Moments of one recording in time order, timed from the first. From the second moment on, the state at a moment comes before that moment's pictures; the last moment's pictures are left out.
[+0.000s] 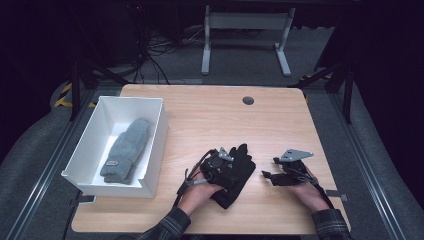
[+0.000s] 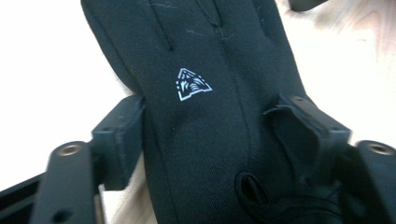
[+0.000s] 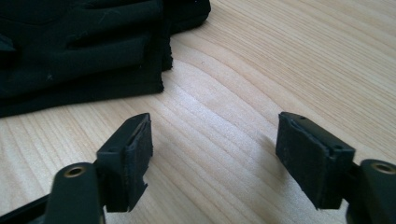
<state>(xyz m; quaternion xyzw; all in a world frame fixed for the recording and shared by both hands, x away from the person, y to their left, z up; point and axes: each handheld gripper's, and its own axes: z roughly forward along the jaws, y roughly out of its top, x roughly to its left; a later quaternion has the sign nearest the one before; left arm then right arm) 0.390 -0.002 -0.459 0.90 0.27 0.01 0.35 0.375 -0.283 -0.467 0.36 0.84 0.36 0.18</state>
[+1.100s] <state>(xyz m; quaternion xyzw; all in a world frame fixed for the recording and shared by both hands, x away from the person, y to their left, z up) 0.391 0.027 -0.379 0.89 0.24 -0.05 0.38 0.374 -0.283 -0.469 0.36 0.84 0.36 0.18</state>
